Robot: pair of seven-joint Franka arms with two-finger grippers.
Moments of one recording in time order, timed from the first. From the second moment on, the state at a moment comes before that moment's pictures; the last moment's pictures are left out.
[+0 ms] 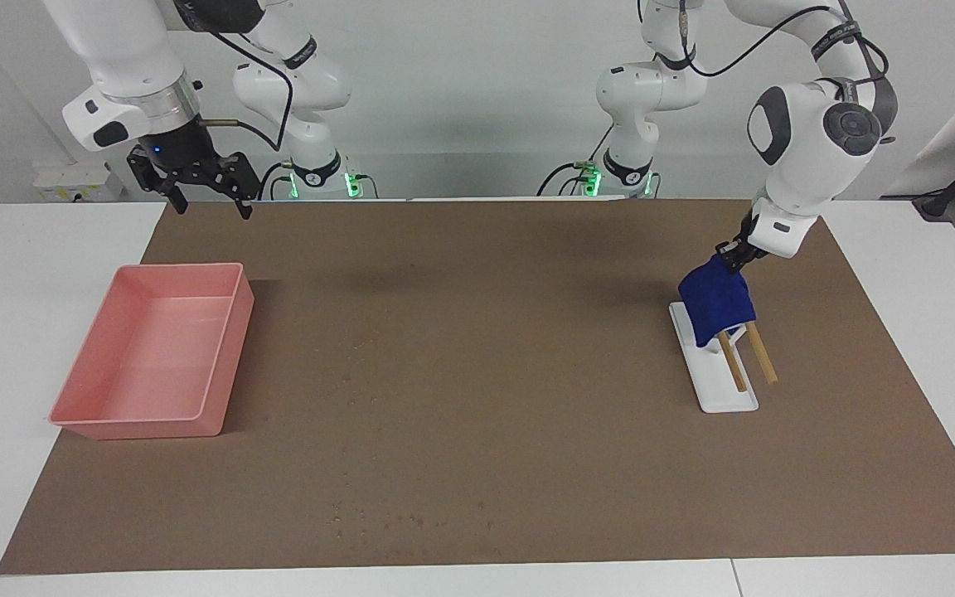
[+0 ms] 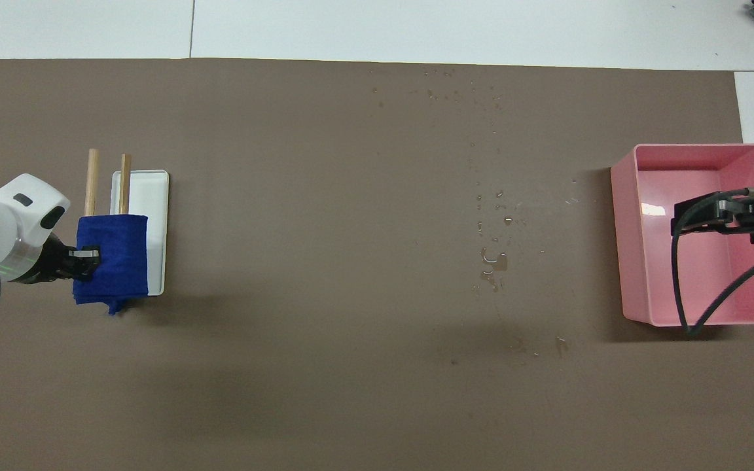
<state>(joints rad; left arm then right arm) 0.05 -0.06 -0.05 -2.01 0.05 1.80 -0.20 0.02 -0.05 0.02 -1.60 -0.03 1.52 0.15</state>
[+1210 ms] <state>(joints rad) 0.02 -0.05 -0.11 -1.64 -0.09 1.50 -0.66 0.10 -0.03 0.04 -1.60 0.21 1.64 0.68</state>
